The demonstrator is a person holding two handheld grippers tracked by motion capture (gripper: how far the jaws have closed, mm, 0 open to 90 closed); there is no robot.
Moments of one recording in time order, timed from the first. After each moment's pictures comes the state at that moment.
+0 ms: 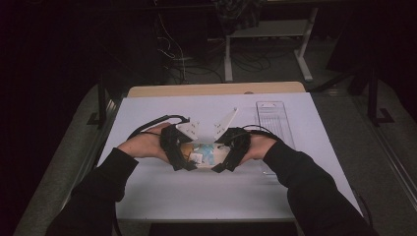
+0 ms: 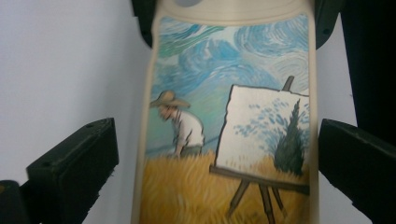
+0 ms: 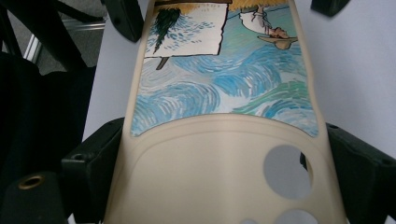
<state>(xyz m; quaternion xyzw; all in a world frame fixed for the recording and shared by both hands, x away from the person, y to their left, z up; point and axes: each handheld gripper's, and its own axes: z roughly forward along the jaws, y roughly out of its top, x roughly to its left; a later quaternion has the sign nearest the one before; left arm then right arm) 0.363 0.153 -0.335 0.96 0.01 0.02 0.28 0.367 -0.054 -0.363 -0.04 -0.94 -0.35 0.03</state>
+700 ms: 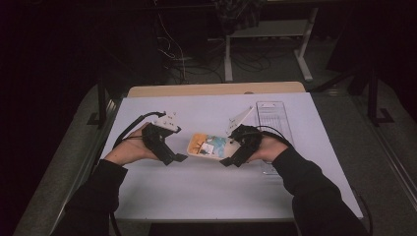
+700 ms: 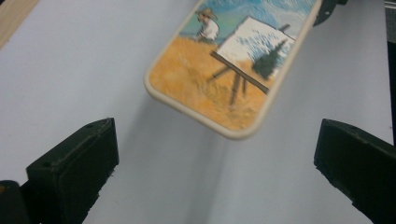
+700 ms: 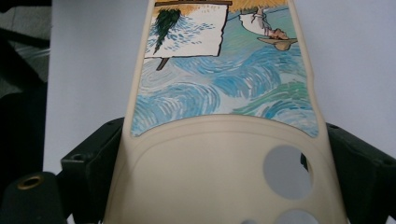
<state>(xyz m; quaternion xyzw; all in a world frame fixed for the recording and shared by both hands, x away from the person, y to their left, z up) 0.361 0.198 -0.343 0.93 0.13 0.07 0.34 0.372 -0.086 -0.373 -0.15 -0.93 -0.35 -0.01</state>
